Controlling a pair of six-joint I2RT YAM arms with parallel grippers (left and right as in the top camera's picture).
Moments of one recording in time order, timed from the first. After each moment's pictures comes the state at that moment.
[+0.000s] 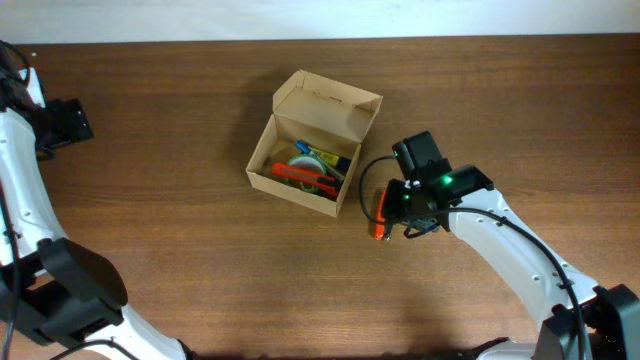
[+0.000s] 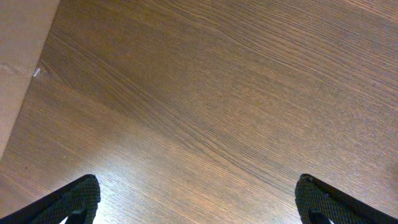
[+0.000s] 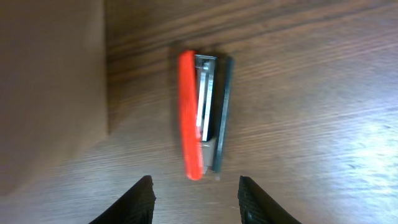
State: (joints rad) left arm 0.47 1.92 1.94 -1.16 -0.13 0.07; right arm 0.37 1.53 1.04 -0.80 -0.07 0.70
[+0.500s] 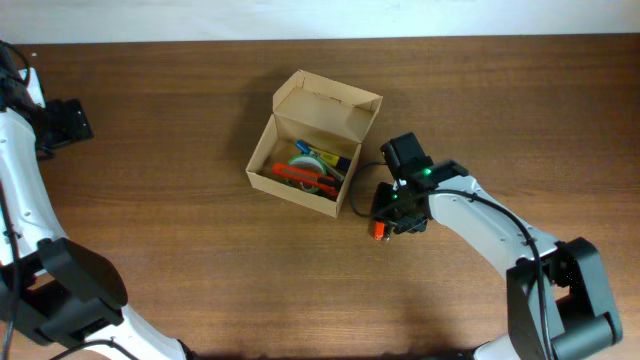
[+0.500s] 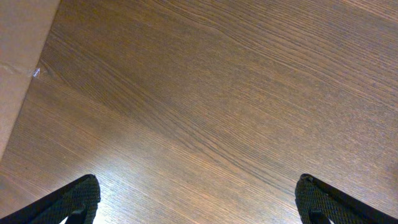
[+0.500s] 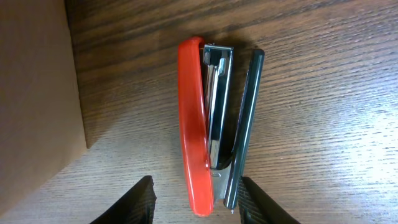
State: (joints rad) left arm 0.47 1.92 1.94 -1.16 -0.13 0.07; right arm 0.37 1.70 1.04 -0.72 -0.14 0.69
